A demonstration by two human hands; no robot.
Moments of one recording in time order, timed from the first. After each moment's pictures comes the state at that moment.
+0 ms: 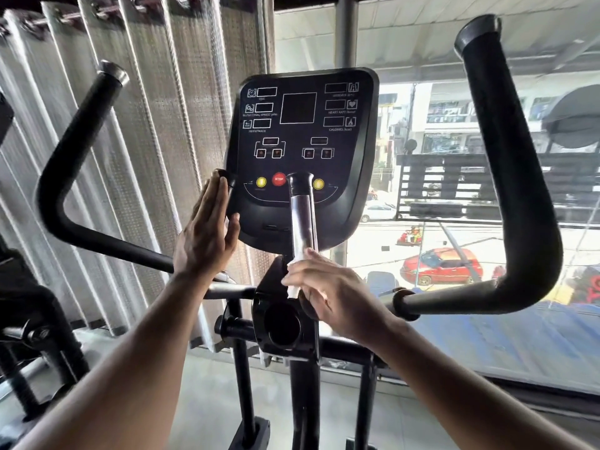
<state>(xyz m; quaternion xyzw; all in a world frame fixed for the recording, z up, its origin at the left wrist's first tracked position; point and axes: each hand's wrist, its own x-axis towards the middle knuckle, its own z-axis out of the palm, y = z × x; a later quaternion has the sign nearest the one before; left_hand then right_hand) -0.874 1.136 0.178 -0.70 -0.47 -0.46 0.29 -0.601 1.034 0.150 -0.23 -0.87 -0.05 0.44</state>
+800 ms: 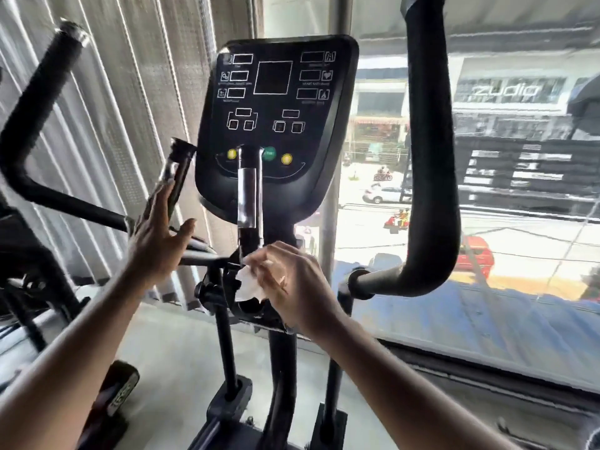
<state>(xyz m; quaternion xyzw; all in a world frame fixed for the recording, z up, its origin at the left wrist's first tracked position) -0.840 1.051 0.163 -0.65 -0.62 -0.44 0.04 -0.568 0.994 0.151 -0.29 -0.81 0.16 0.49</state>
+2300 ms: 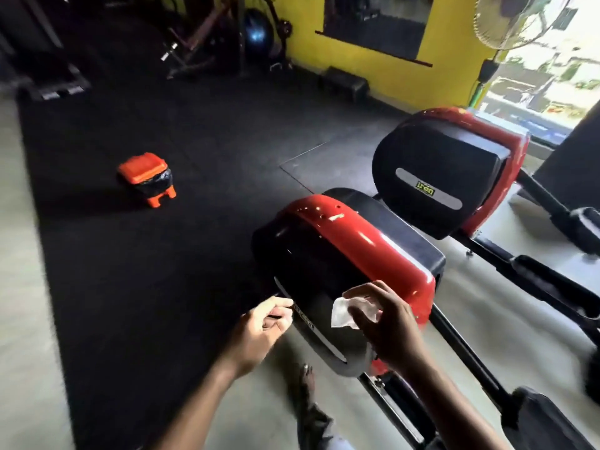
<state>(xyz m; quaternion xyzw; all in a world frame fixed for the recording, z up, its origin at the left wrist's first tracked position) -0.618 -0.075 -0.103 0.26 -0.78 -0.57 0.03 -0.771 0.139 -0.055 0.34 -0.82 0.44 -0.10</state>
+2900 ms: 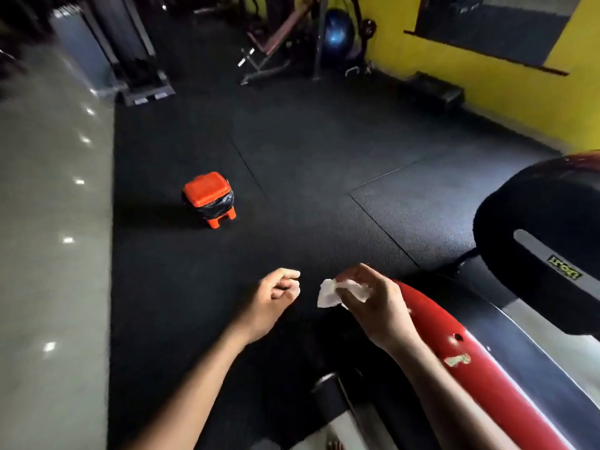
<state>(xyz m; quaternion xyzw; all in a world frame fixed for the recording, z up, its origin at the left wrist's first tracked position) -0.829 -0.448 -0.067 0.31 -0.76 -0.55 0.11 -0.993 -0.281 -0.050 0.41 -0.75 0.49 -0.16</state>
